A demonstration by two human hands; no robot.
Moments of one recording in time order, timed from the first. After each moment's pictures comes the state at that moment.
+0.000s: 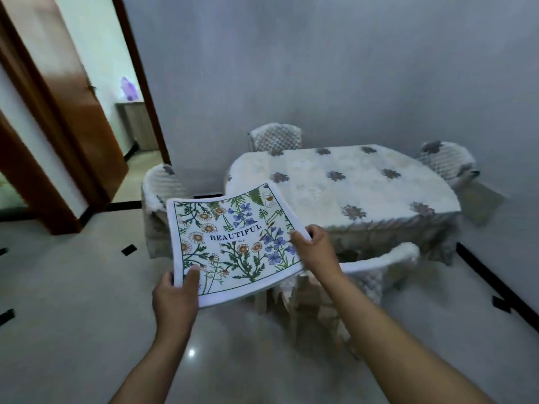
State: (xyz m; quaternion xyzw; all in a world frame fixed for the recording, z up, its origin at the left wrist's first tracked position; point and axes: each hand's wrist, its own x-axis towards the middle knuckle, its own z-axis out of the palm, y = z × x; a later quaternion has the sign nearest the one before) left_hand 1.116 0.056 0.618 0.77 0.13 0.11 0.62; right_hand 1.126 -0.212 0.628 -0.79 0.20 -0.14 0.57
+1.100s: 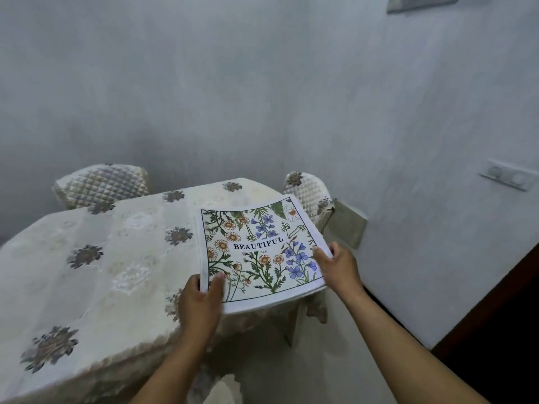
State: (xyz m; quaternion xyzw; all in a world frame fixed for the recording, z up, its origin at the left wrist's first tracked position) left_hand 1.300 -0.657 0.599 0.76 -0.08 -0.04 0.64; right_hand 1.191 -0.904 0.631 -0.79 0.38 -0.24 0.42
